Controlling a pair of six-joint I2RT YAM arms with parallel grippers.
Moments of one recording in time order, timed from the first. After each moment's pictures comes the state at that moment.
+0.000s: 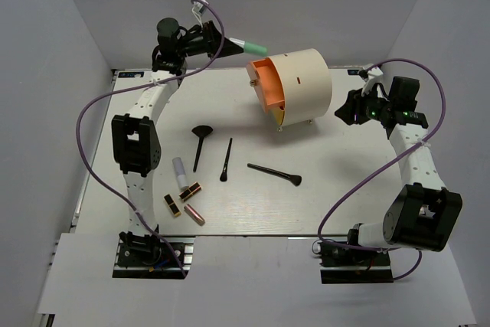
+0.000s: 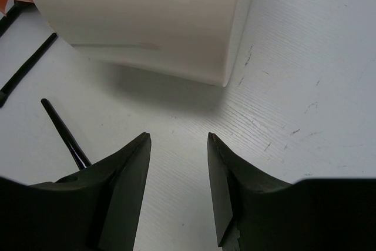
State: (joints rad) left arm -0.20 2.16 2.01 0.38 1.13 -0.94; right arm -0.16 1.37 1.15 -0.42 -0.73 -0.31
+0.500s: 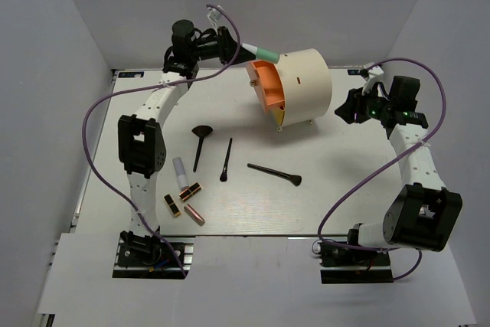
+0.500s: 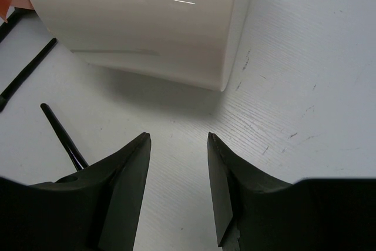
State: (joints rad) left arm -0.27 2.16 2.01 0.29 1.08 -0.65; right arm -0.16 1.37 1.15 -0.40 -0.73 -0.30
